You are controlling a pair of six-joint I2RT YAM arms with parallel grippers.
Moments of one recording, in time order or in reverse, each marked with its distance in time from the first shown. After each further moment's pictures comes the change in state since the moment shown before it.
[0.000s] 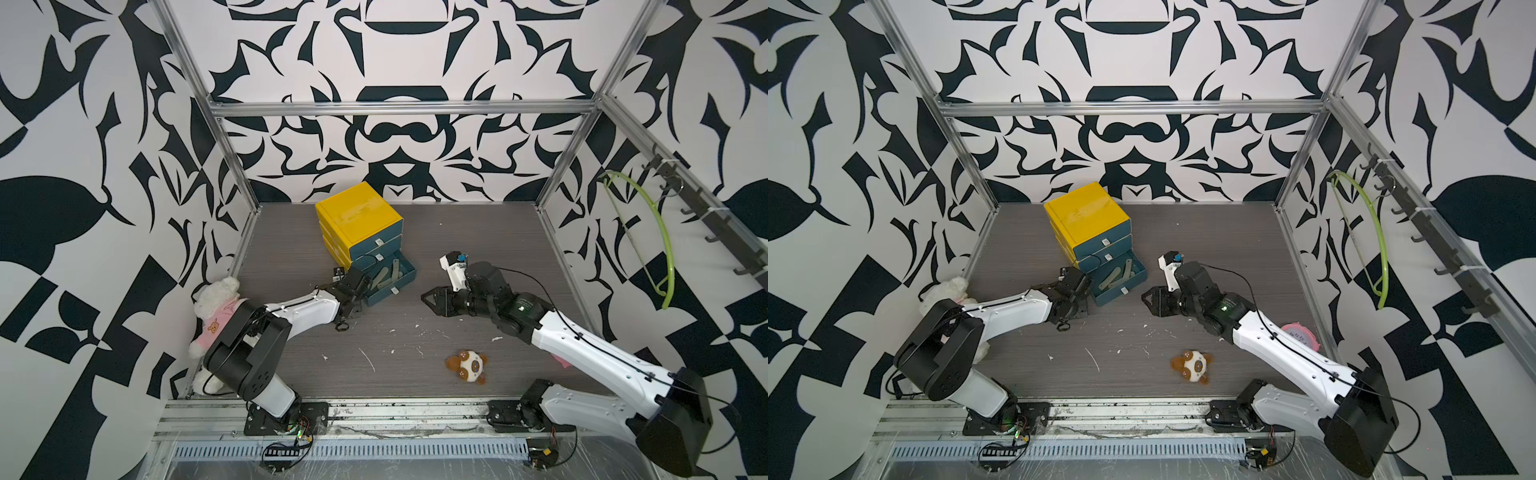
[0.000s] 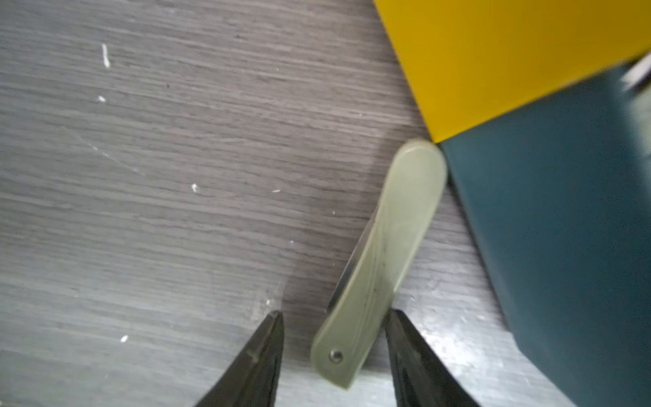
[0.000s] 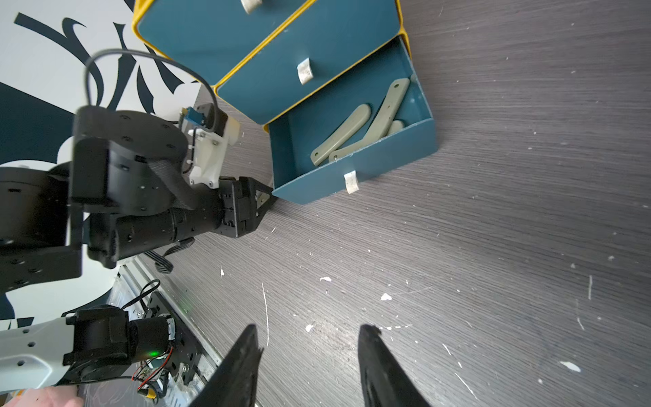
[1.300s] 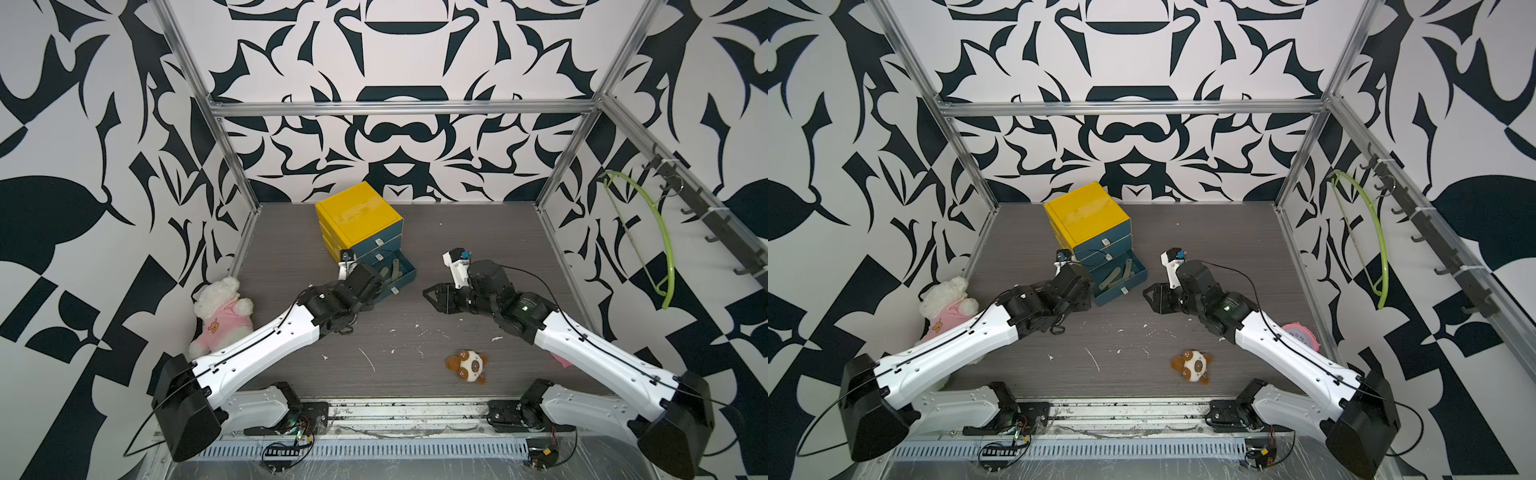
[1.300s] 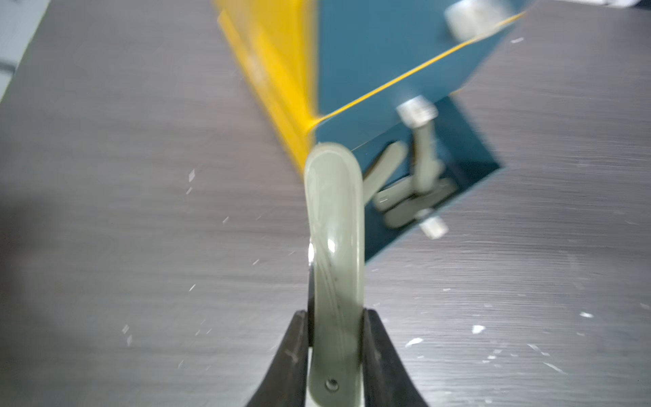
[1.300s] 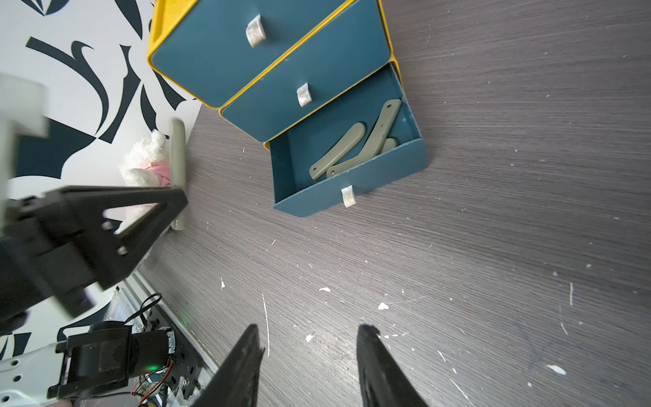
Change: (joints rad) left arm -0.324 -0.304 0.285 -0.311 -0.240 -0.042; right arm 0.000 -0.013 0.018 -0.005 0.040 0.008
